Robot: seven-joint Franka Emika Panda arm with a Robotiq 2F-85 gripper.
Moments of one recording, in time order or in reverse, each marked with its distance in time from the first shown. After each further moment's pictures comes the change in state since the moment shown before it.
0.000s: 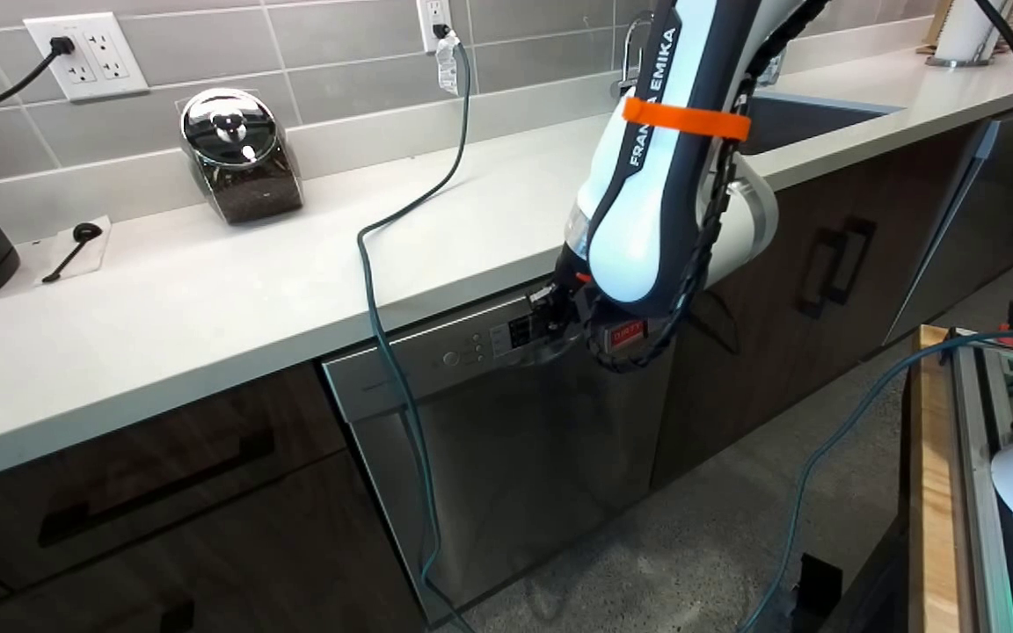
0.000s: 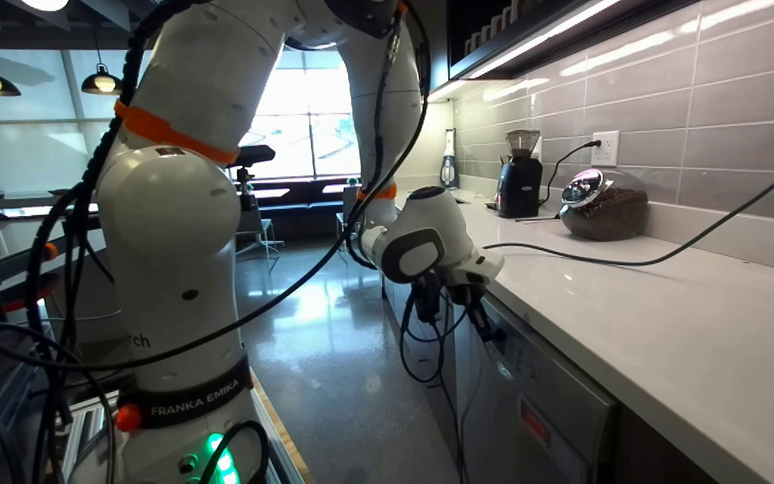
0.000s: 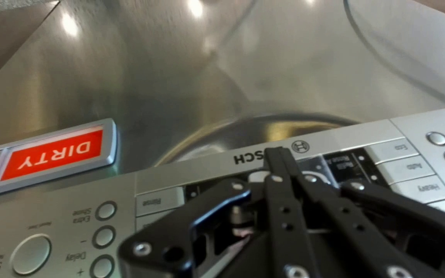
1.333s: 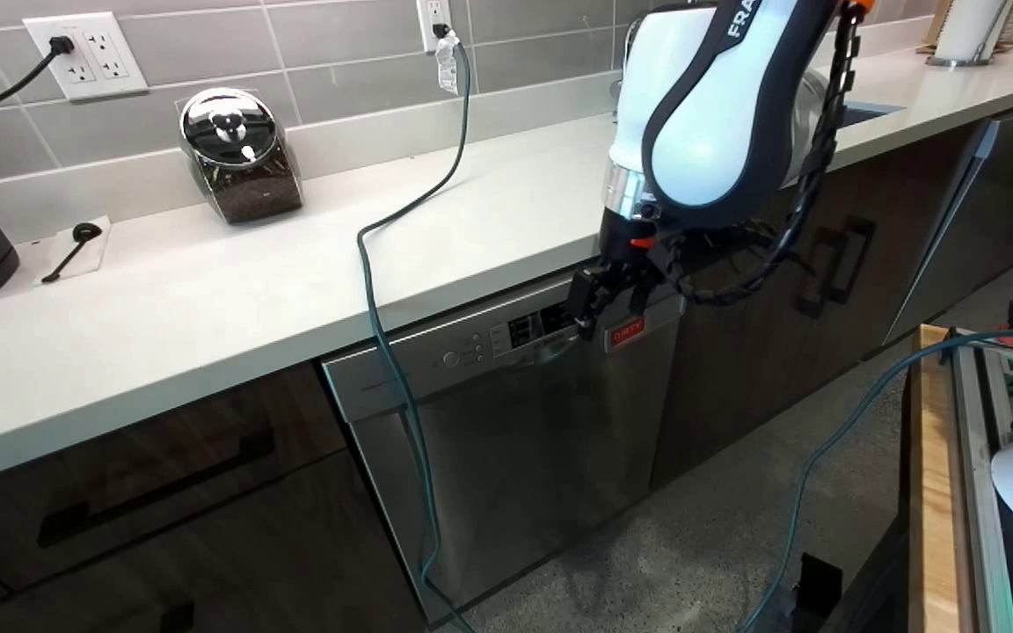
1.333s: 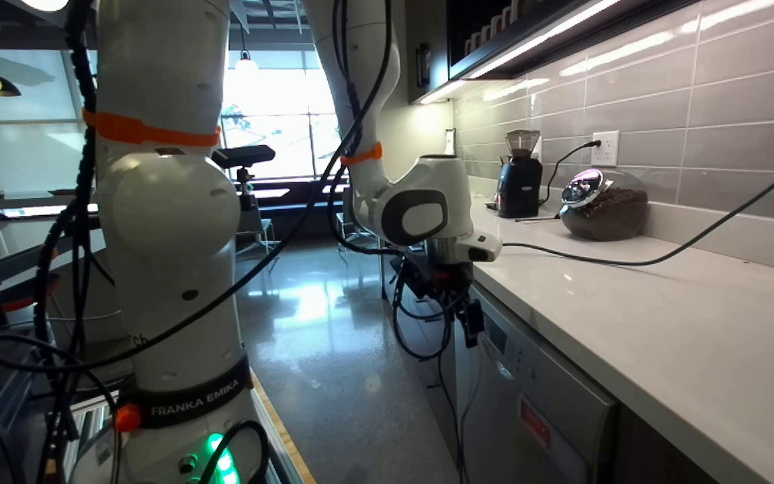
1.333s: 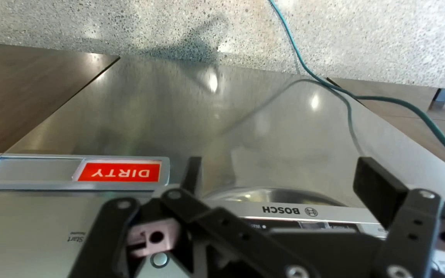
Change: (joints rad) arm 0.001 -0.292 -0.091 -0.140 -0.191 -0.422 -0.155
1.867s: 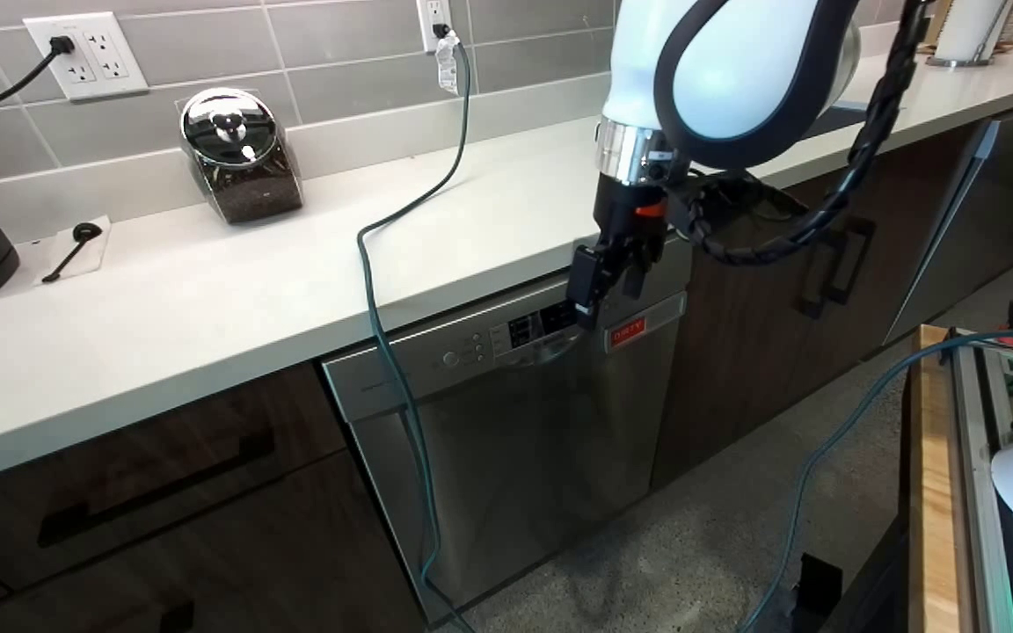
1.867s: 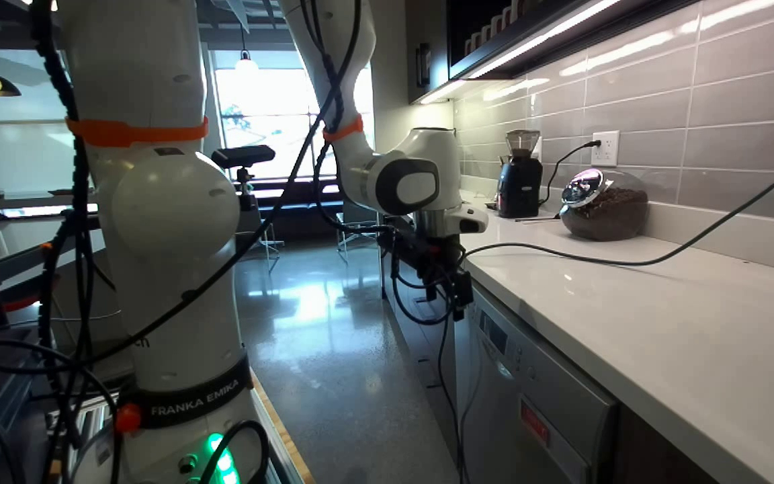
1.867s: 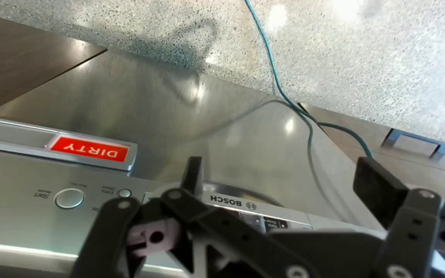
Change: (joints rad) arm -0.007 -0.169 0.056 -0.024 -0.042 -0.178 -0.086
